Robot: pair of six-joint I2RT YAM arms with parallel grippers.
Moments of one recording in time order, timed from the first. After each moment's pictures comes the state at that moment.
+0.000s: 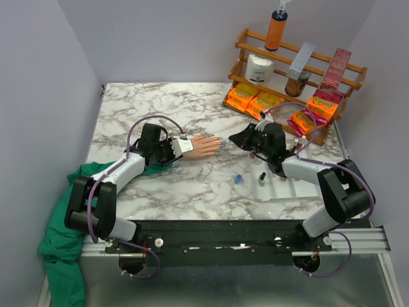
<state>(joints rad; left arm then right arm) -0.27 1.42 0.78 -0.21 0.46 0.88 0.43 1.56 0.70 0.58 -0.22 0.66</state>
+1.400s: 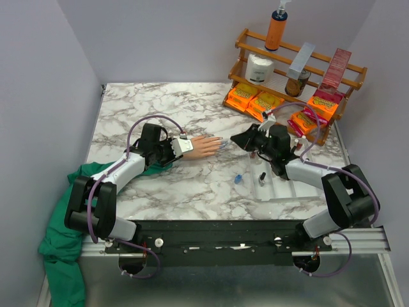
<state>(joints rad) -0.27 1.42 0.78 -0.21 0.46 0.87 0.40 1.50 0.65 0.62 -0.28 0.61</state>
